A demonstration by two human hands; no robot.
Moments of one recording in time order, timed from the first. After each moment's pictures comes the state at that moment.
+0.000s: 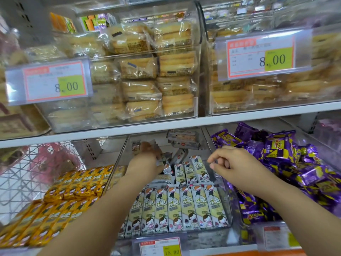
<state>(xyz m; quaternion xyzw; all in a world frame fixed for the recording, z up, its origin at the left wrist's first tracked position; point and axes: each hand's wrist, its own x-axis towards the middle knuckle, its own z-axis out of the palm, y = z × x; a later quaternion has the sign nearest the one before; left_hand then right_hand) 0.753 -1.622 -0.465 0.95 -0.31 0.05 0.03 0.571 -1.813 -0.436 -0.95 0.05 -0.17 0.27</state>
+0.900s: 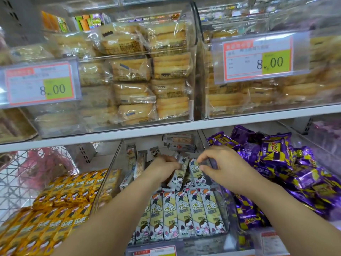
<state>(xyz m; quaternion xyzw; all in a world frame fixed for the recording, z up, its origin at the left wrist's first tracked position) 0.726 -1.672 -0.466 0.84 -0.14 -0.23 0.47 0.591 -1.810 -0.439 -0.95 0.04 -0.18 0.24</state>
